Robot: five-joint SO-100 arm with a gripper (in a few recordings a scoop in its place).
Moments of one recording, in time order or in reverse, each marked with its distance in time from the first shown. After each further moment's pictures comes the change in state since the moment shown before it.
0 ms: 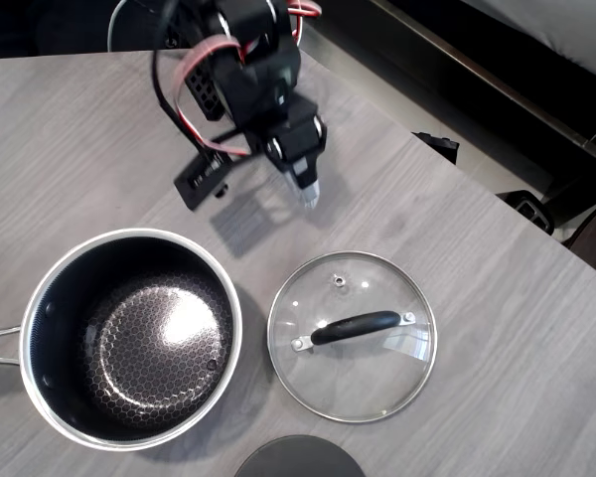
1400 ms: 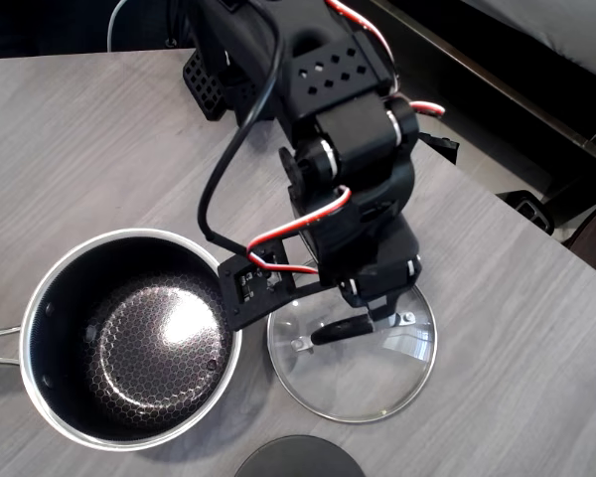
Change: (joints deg) arm 0.7 -95.4 -72.6 1.1 11.4
